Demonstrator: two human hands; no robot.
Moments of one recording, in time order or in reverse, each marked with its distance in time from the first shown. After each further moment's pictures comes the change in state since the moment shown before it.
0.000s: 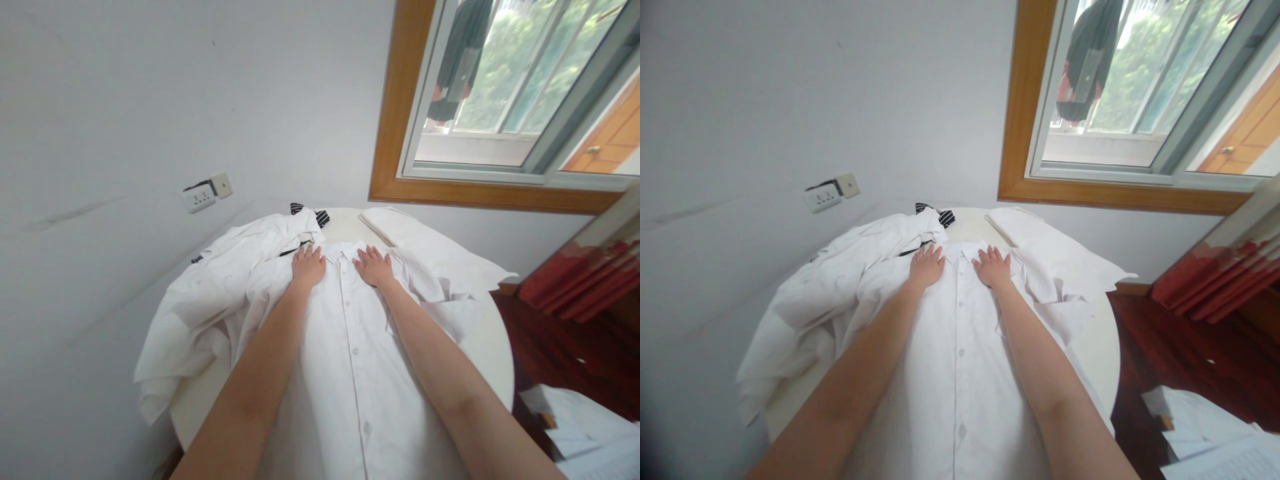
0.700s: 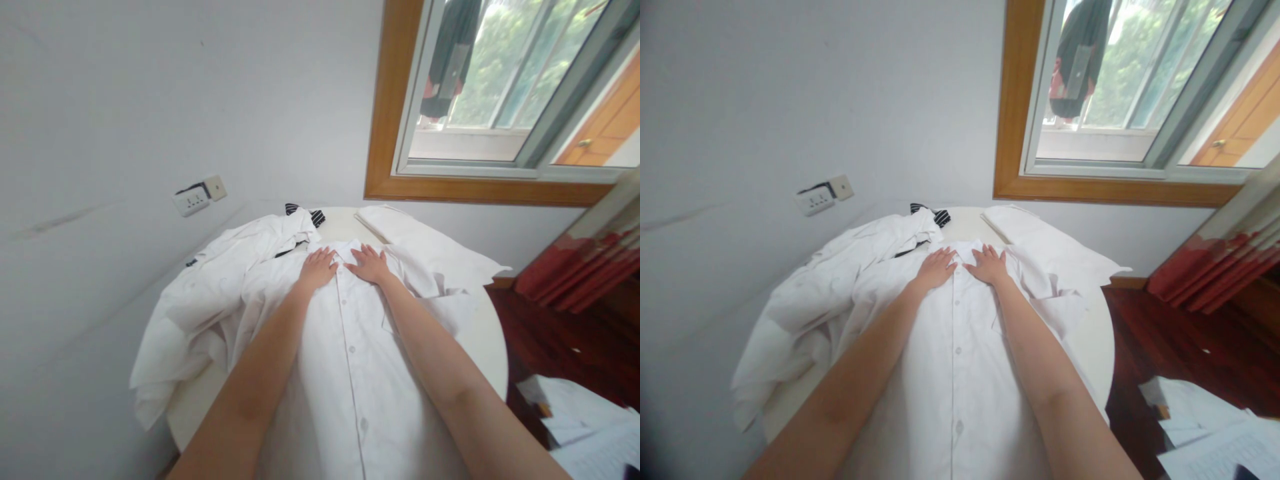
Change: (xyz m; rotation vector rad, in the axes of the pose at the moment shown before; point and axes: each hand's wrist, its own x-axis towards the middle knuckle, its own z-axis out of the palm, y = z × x) left_hand 0.000 0.024 0.002 -0.058 -0.185 0.250; right_hand 0.005 0.005 -0.005 0.030 -0.078 -0.050
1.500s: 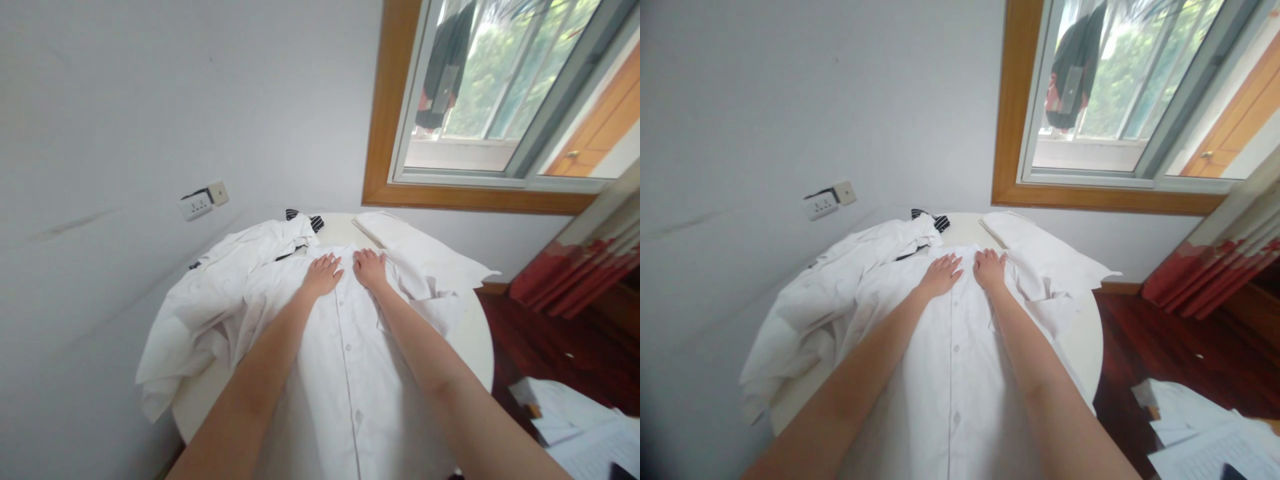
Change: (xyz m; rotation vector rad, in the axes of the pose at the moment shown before) left_hand -0.016 0.022 -0.007 0.025 0.077 0.095; right_hand -0.017 -0.006 0.002 -0.081 0.317 0.046
